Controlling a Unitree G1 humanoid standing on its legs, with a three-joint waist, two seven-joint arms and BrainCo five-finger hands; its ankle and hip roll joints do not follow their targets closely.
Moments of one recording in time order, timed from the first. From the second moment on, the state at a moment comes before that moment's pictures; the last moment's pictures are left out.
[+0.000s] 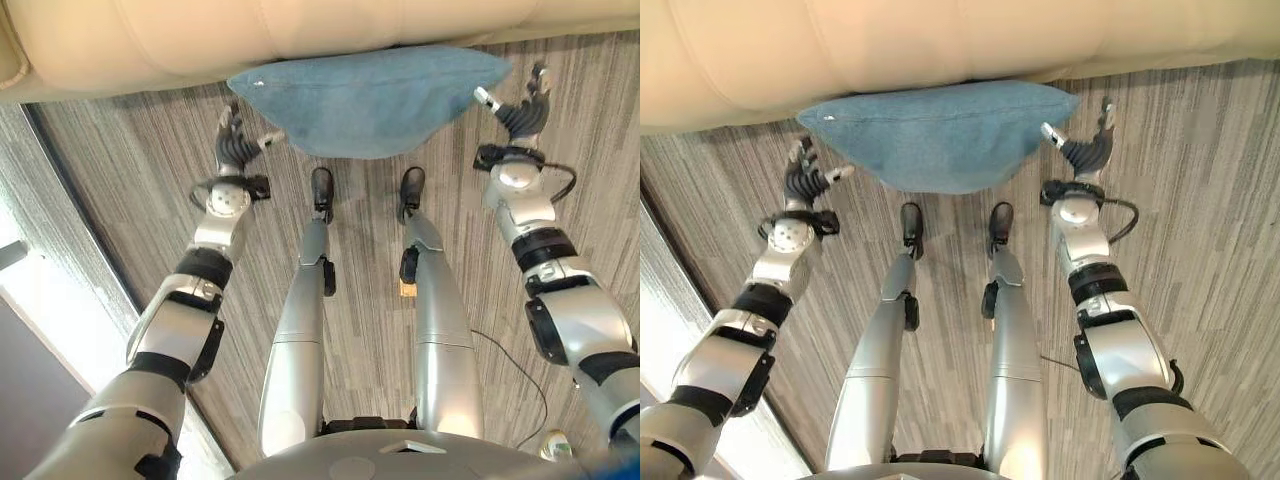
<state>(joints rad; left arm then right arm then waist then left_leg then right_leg) -0.82 0.46 -0.27 0.77 -0.46 -0.22 0.33 -0.92 -0.42 0.17 0.78 0.25 -0.16 -0.56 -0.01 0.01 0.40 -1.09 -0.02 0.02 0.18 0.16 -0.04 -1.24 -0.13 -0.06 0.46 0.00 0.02</state>
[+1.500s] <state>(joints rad) -0.37 0.28 -0.33 0.23 -0.37 -0.19 0.45 -0.36 -0.25 0.20 0.27 0.33 -0.27 -0.50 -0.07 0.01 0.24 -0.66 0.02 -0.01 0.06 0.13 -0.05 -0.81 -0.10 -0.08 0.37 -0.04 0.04</state>
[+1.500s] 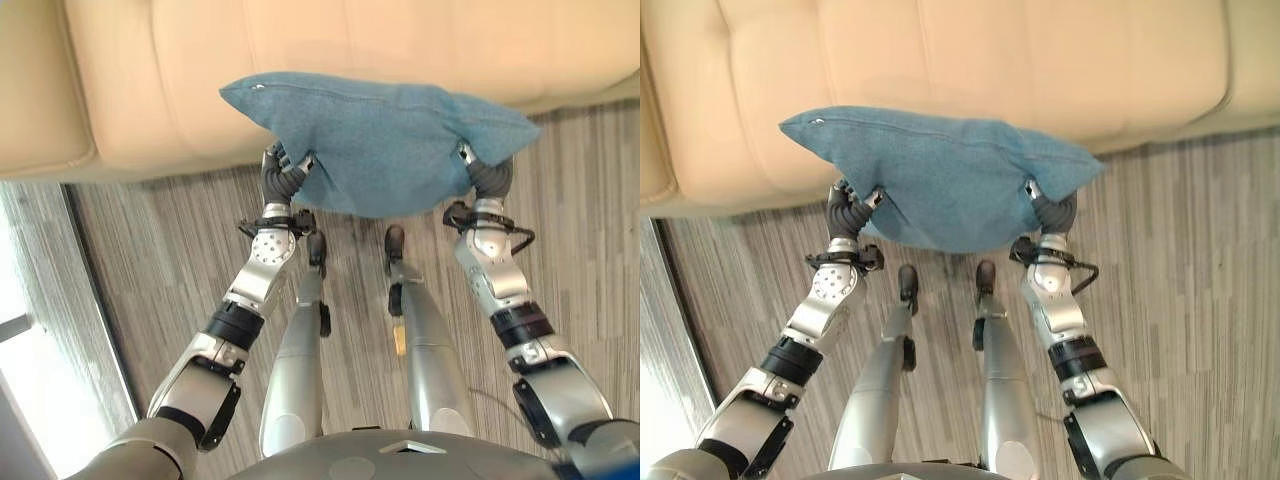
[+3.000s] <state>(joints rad) 0.03 0.27 -0.30 0.15 -0.31 -0.16 0.29 -0.01 -0.30 0.14 0.15 0.10 -0.17 -0.34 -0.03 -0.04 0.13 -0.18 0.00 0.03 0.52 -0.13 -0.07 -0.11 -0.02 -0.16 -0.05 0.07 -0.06</state>
